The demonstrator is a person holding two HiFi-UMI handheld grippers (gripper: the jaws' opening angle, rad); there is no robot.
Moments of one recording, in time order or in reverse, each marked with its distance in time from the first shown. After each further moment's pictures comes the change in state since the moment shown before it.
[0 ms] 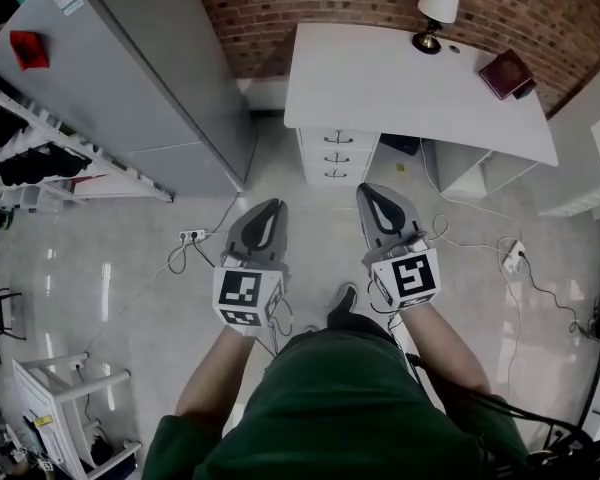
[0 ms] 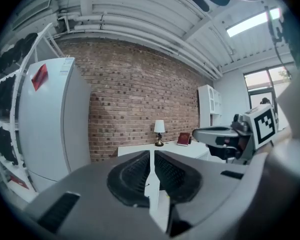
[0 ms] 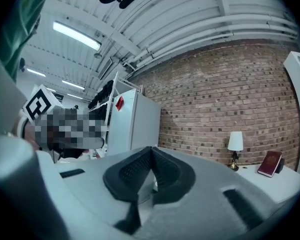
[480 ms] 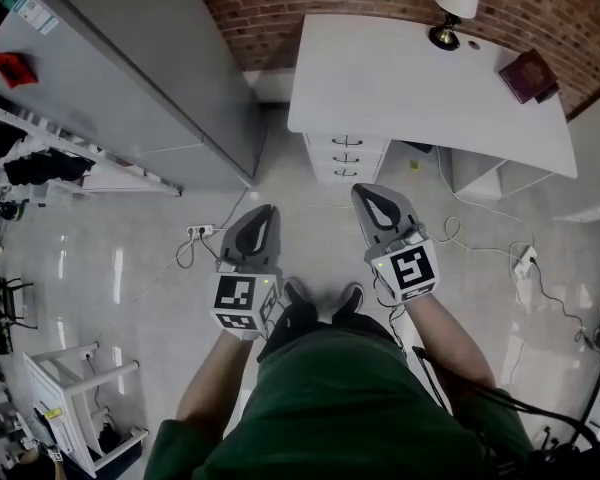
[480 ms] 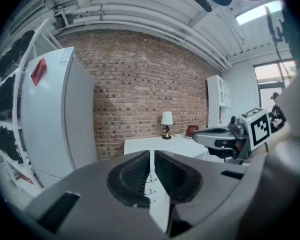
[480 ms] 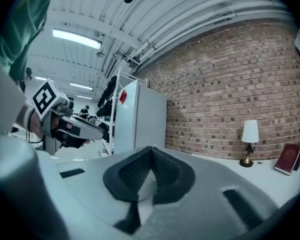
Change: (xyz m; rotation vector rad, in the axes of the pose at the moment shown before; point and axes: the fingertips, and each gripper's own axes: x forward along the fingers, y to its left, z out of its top) left arm 0.061 0.031 -0.018 -0.005 0.101 0.074; right arm 0.066 -0.042 -0.052 0.026 0.056 0.134
